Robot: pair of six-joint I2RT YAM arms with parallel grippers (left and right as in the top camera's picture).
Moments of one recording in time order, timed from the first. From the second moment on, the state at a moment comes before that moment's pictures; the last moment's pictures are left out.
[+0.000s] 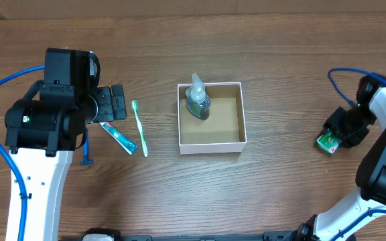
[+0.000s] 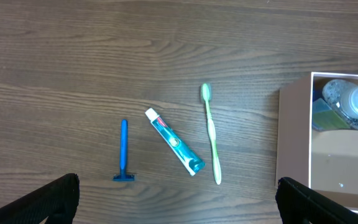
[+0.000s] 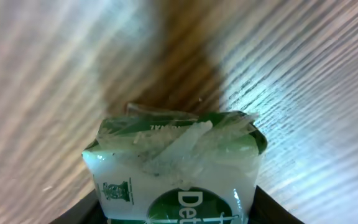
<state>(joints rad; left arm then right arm) -0.12 1.32 1.60 -1.29 -0.15 -0.20 -0.42 1.95 1.35 -1.07 -0.04 0.39</state>
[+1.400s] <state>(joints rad) -0.12 1.32 1.60 -1.29 -0.15 -0.20 0.44 1.85 1.56 -1.03 -0.12 0.20</state>
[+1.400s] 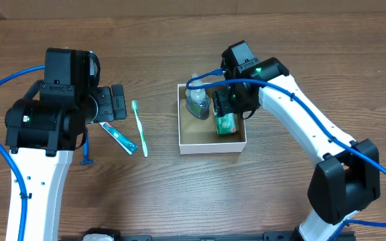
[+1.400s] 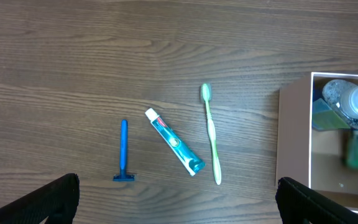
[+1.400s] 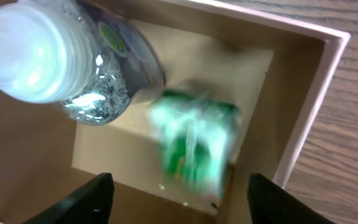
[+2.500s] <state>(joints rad) -0.14 1.89 1.59 -1.27 0.01 -0.38 -0.16 1.49 1.56 -1.14 -0.07 0.35</state>
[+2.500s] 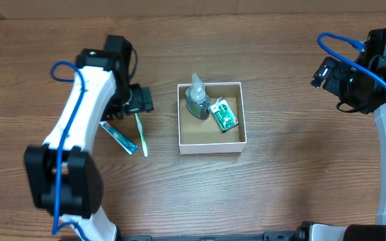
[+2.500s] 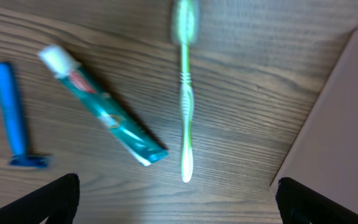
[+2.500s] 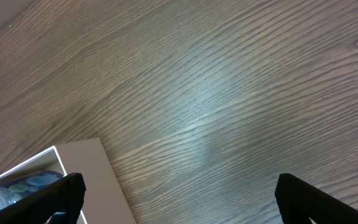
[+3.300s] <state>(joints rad) -0.15 2.13 1.51 -1.14 0.11 -0.36 -0.16 1.49 1.56 -1.14 -0.07 0.35</state>
